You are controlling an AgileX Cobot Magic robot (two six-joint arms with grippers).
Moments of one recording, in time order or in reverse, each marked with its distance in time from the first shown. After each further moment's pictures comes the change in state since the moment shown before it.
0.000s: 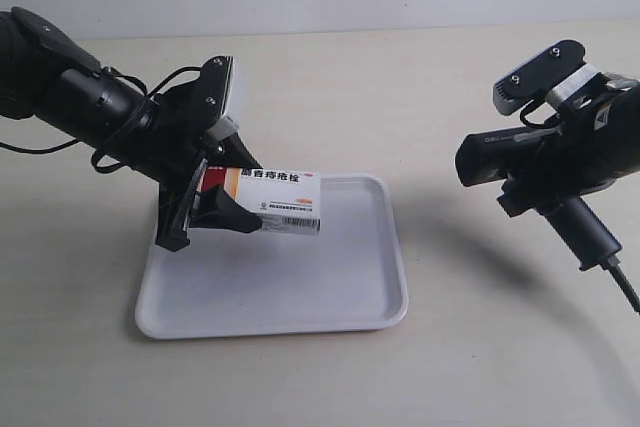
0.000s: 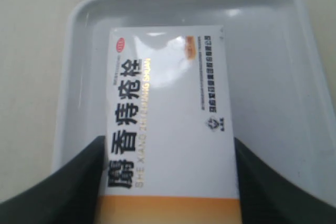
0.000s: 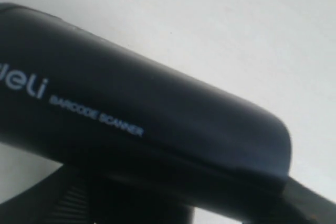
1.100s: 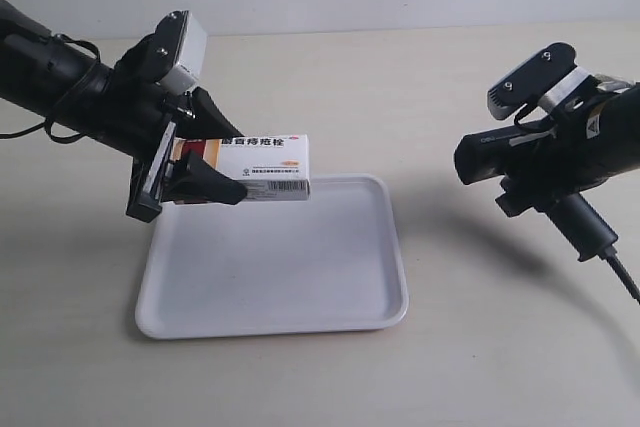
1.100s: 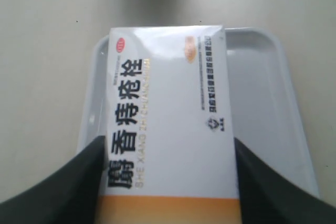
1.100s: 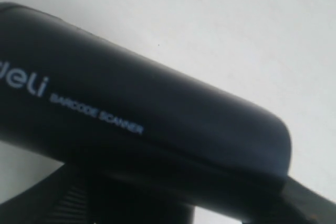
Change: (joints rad) left arm 0.095 -0.062 -0.004 -0.059 0.150 0.000; right arm 0.000 0.047 0.000 -0.188 -0.083 0.132
